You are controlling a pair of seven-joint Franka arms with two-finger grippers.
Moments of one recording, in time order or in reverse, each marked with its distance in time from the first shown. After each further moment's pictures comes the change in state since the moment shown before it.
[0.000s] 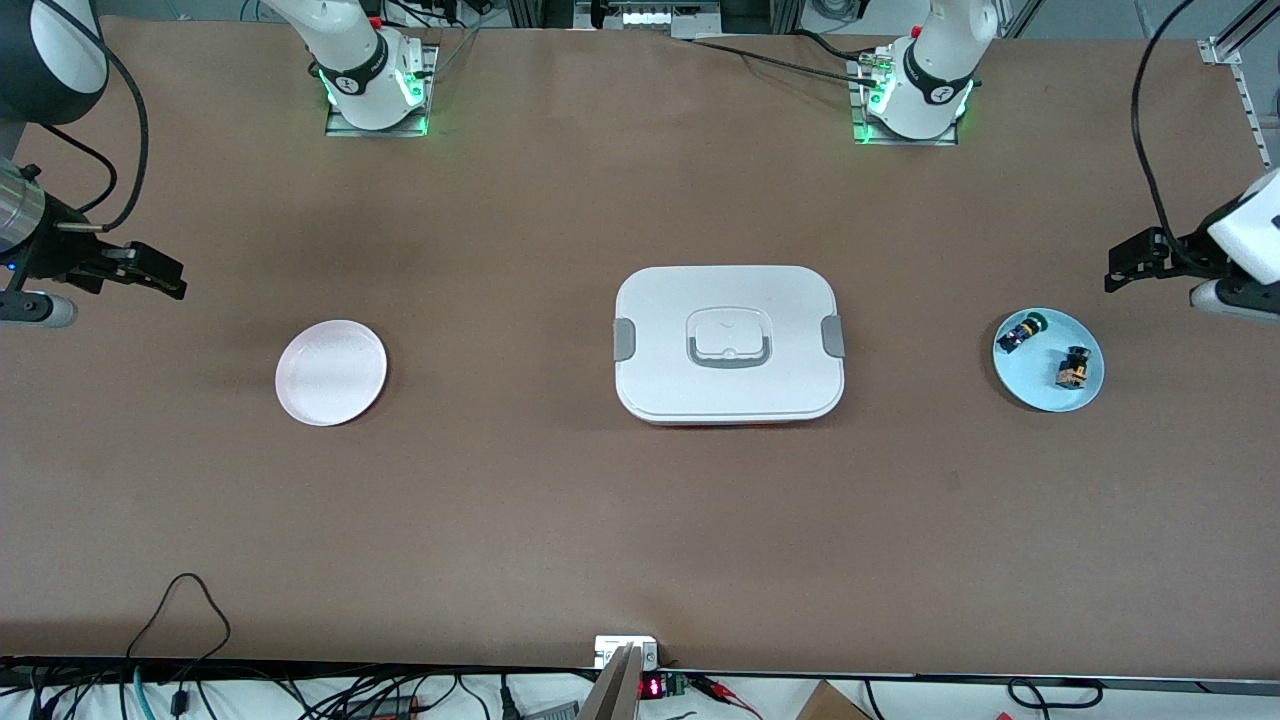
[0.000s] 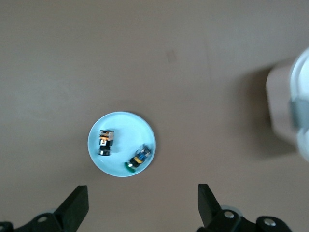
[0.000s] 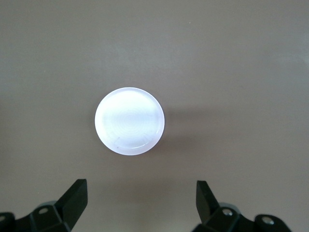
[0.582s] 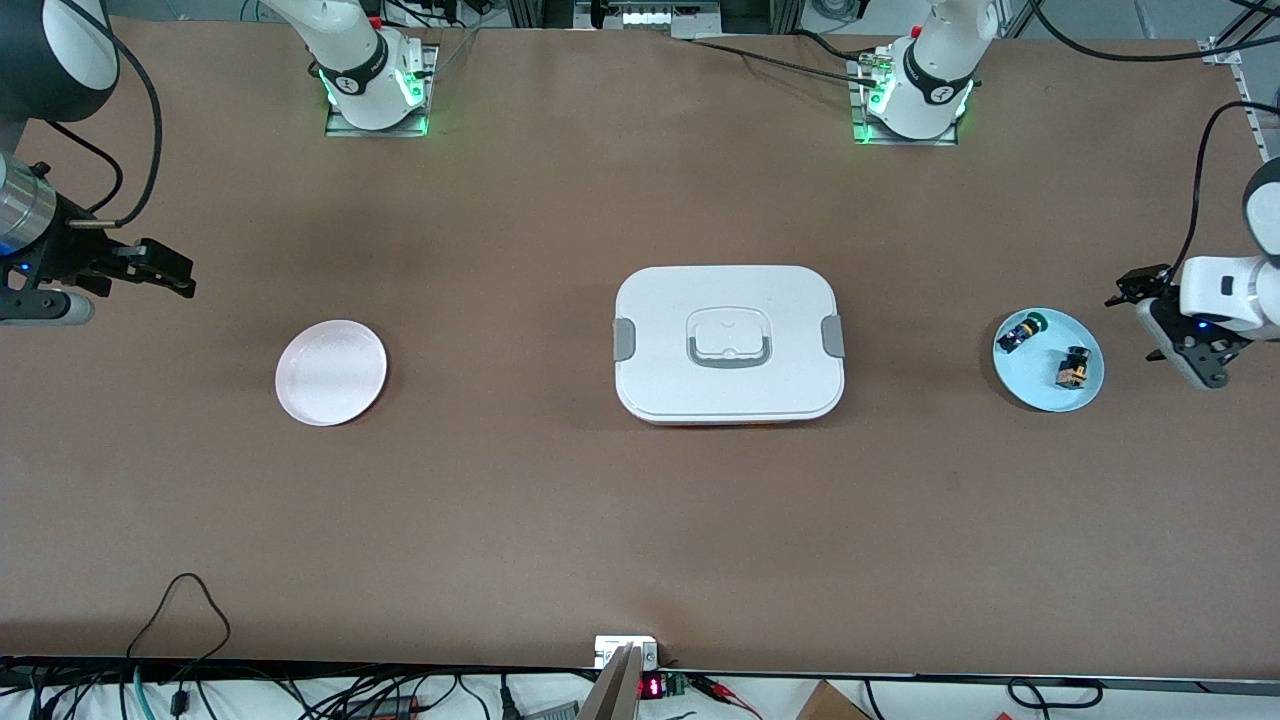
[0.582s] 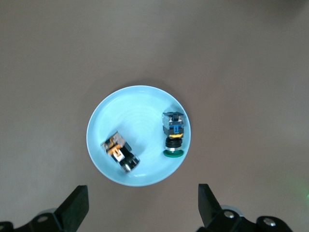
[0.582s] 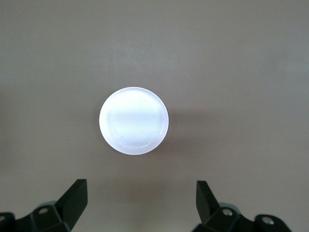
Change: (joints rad) left arm 0.148 0.227 0.009 -0.114 0.023 0.199 0.937; right arm 0.017 0.000 0.000 0.000 0.002 0.001 -0.038
